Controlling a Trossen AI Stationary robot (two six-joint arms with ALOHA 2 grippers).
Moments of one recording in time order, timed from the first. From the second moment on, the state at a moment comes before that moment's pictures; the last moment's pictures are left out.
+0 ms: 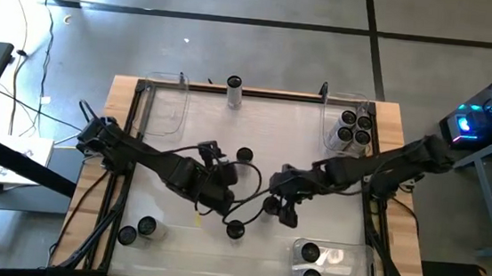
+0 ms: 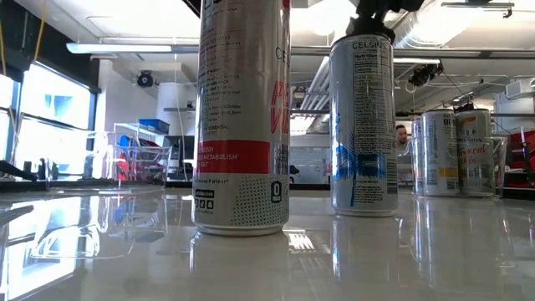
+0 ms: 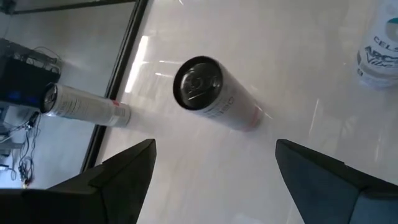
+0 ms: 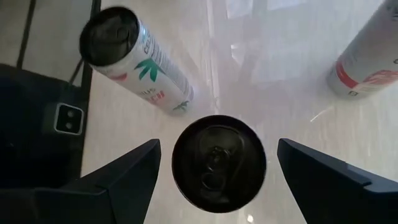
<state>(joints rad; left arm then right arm) -0.37 1.78 1.69 -1.22 -0.75 -0.44 0.28 1.50 1.20 -0.59 -0.03 0.38</state>
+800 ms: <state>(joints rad) -0.37 1.73 1.58 -1.16 -0.75 -0.48 0.38 1.60 1.20 -0.57 0.16 0.31</state>
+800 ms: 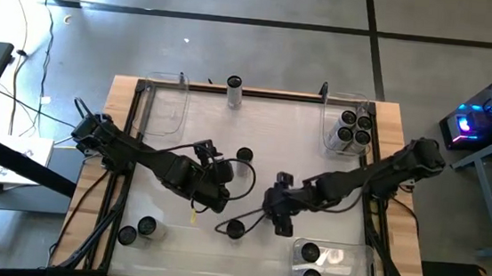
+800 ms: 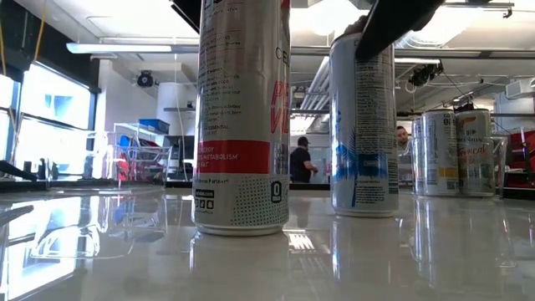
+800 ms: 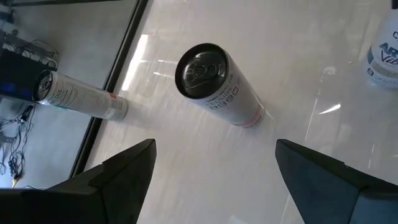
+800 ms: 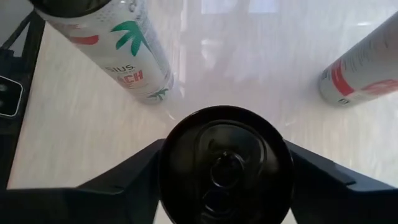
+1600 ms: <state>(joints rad) -0.38 1.73 1.58 -1.16 -0.78 -0.49 0.94 1.32 1.54 -1.53 0.52 1.16</state>
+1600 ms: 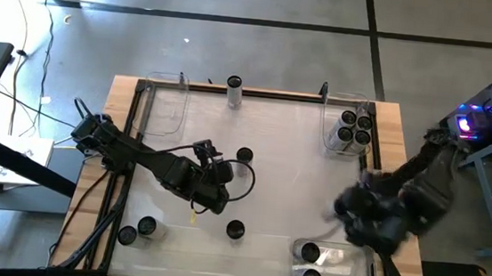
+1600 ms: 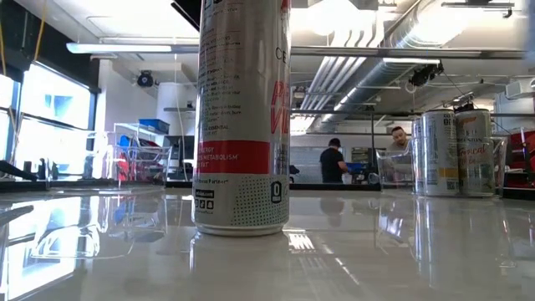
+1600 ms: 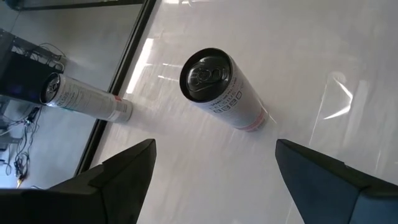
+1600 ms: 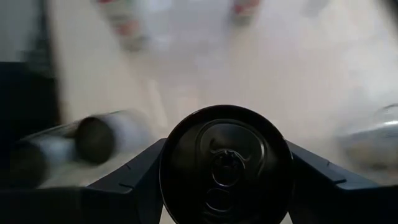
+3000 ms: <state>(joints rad) -0.38 1.73 1.58 -1.07 -0.77 -0.44 1.11 1.54 1.21 -1.07 0.52 1.39</state>
